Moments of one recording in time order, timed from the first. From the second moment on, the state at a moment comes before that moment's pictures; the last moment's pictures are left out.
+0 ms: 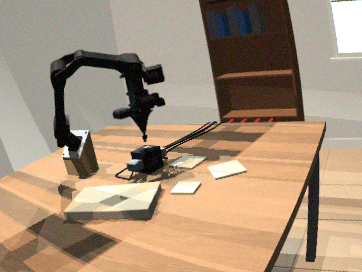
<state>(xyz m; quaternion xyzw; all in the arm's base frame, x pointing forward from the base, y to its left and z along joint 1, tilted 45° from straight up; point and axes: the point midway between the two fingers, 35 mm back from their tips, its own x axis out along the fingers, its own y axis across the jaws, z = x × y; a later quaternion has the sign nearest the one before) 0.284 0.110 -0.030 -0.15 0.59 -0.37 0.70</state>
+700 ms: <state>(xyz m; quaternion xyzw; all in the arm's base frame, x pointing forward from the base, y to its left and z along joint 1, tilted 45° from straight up) 0.284 0.110 -0.030 -0.34 0.67 -0.20 0.63</state>
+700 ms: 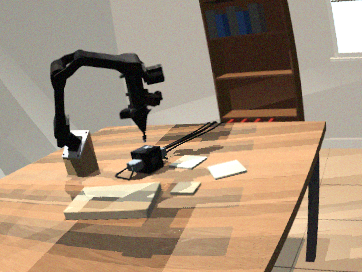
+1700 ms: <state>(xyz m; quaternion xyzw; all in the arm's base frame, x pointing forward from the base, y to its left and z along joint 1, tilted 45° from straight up) 0.284 0.110 -0.030 -0.55 0.69 0.08 0.45</state>
